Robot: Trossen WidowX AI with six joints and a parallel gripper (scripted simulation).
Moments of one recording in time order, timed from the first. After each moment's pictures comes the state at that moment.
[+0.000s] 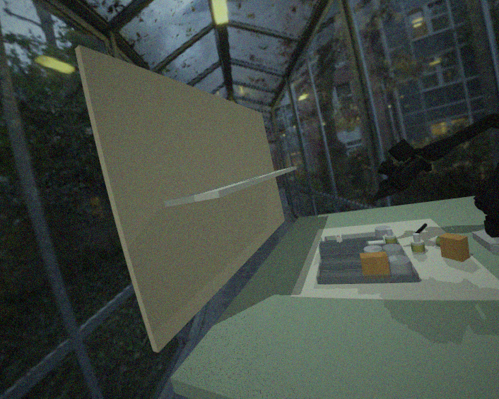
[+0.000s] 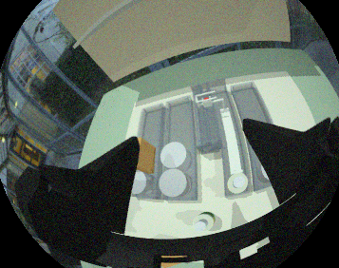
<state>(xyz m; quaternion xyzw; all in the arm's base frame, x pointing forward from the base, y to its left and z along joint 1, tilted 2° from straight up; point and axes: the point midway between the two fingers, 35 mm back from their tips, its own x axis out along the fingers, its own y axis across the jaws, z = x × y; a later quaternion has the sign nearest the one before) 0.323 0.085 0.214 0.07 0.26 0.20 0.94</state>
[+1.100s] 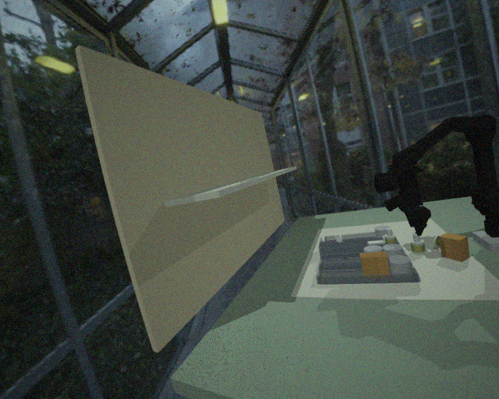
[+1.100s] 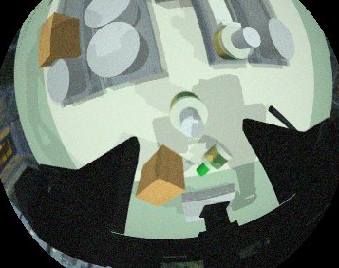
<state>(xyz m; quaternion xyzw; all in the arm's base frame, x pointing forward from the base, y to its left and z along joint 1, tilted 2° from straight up) 0.244 0.097 0.100 -0.07 0.68 0.07 0.72</state>
